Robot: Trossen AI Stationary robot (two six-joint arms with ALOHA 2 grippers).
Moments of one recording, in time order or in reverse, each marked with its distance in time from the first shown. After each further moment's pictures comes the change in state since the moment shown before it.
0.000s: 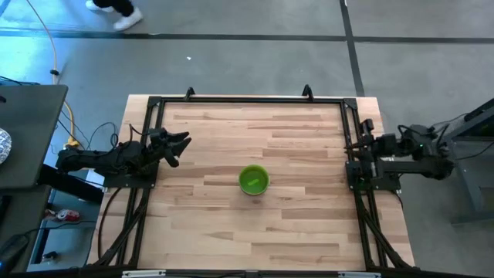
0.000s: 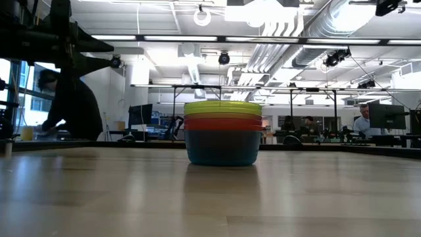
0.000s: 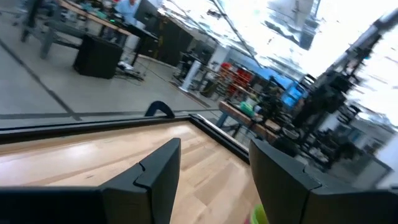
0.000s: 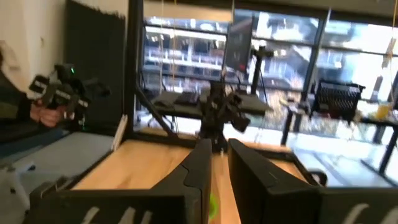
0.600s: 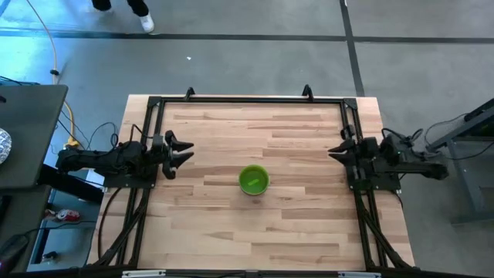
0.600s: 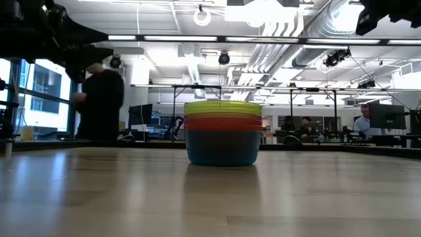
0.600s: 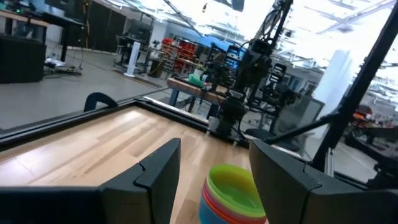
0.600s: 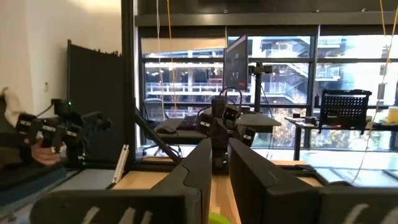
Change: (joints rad) left arm 0.000 0.000 0.000 0.000 0.305 0.156; right arm 0.000 0.000 -0.307 0.463 0.001 0.116
